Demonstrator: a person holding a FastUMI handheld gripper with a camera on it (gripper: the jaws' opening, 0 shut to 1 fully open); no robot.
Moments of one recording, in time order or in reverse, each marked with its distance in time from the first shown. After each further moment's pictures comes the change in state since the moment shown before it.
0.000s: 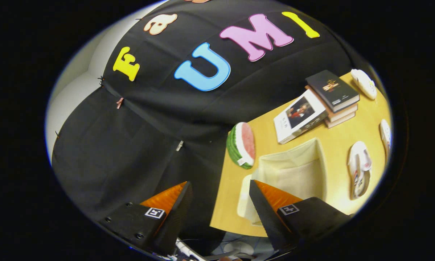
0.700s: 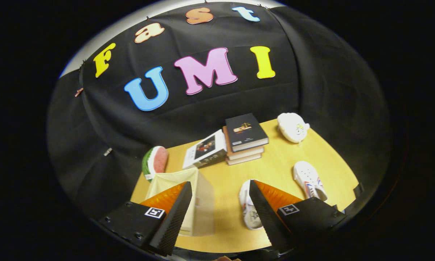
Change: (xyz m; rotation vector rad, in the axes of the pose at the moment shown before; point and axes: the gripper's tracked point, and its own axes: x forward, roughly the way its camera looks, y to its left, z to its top) arm -0.102 -0.230 0.035 -0.254 -0.218 -0.514
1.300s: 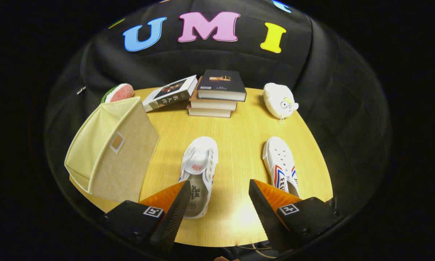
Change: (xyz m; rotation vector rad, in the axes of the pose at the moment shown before) arm 0.069 -0.098 -0.134 -0.305 0.325 -0.074
